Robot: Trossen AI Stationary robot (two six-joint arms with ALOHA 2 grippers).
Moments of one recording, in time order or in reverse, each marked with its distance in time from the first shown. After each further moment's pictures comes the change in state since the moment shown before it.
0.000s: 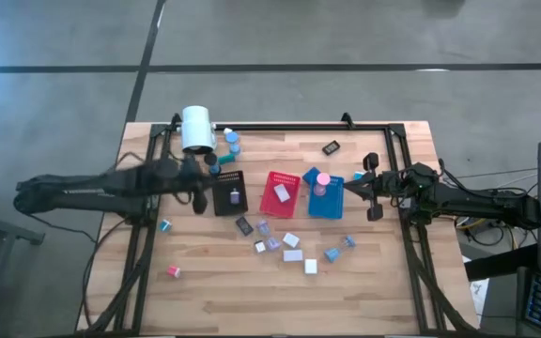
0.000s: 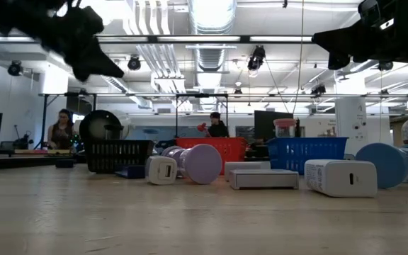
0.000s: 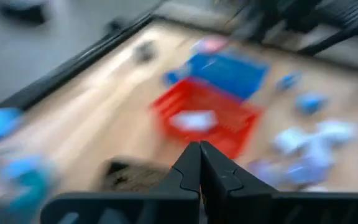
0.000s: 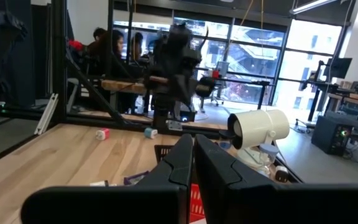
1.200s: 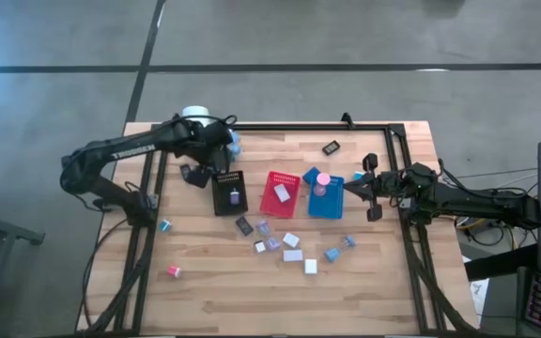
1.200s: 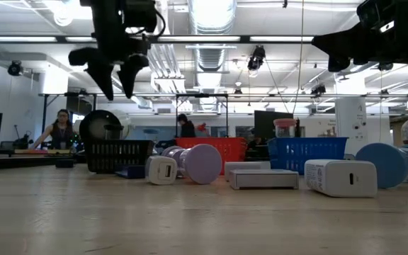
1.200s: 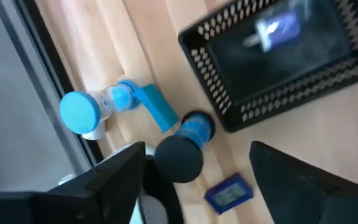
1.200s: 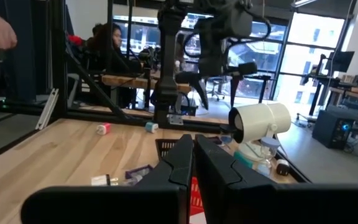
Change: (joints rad) left arm 0.262 0.719 0.740 -0.873 -0.039 0.962; right arm 0.000 0.000 0.000 -0.028 0.000 -0.002
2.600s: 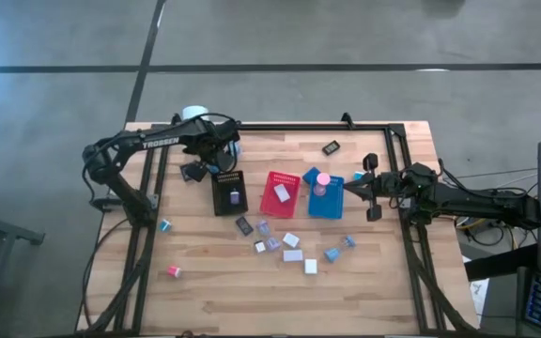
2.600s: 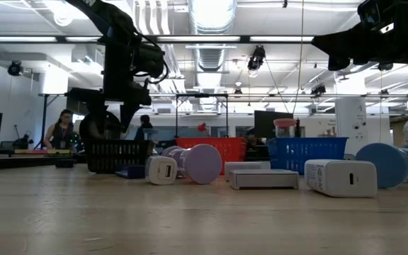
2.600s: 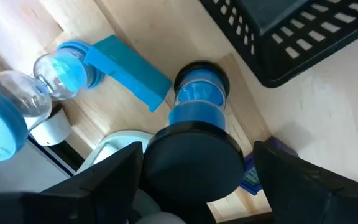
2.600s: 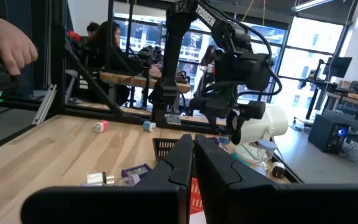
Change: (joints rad) left arm 0.134 0.197 -0.082 0.086 -0.065 0.298; right arm 0.000 0.000 0.000 -0.001 0.000 -0.032
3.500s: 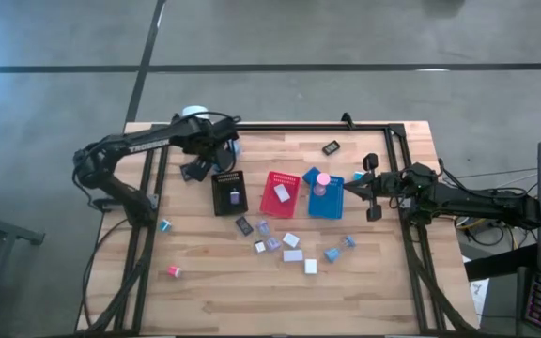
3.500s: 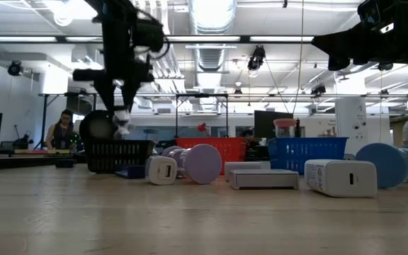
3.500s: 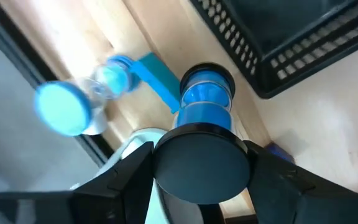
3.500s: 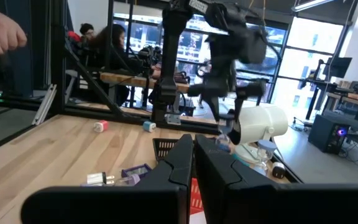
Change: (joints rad) left arm -0.073 -0.097 0.084 -0.068 -0.001 -0.090; right arm 0.000 0.000 0.000 0.001 0.000 0.000
